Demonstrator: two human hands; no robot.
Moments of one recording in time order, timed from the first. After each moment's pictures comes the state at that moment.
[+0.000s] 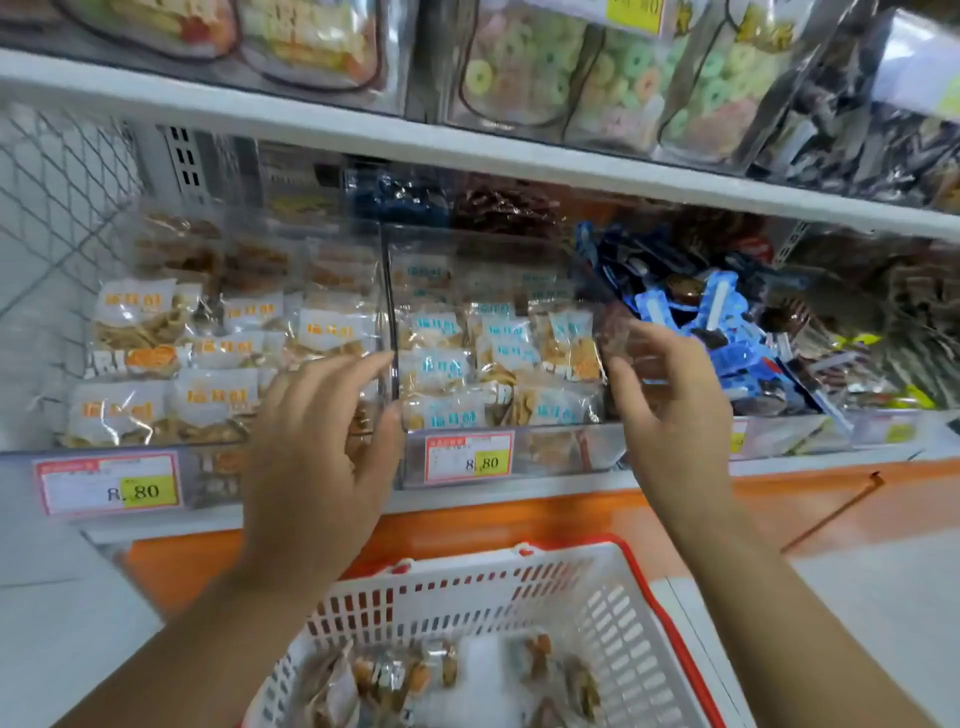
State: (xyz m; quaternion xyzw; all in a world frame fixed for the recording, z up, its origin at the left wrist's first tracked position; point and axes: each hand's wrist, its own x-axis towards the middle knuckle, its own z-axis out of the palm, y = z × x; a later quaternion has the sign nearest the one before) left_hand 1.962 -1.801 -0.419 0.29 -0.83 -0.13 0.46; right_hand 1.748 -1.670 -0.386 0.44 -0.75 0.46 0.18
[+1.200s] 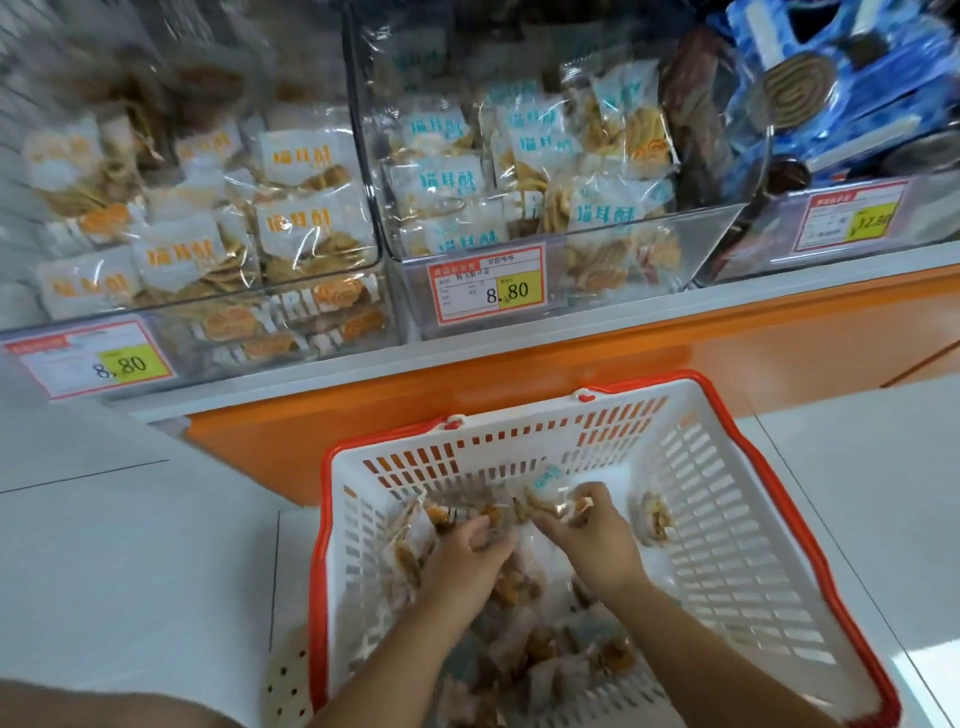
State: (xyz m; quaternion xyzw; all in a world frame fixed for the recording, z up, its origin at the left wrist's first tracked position) left_hand 1.968 -1.697 -0.638 0.54 -0.61 -0.58 -0.06; right_hand 1.835 -1.603 -0.667 0.16 -0.86 0.35 -0.35
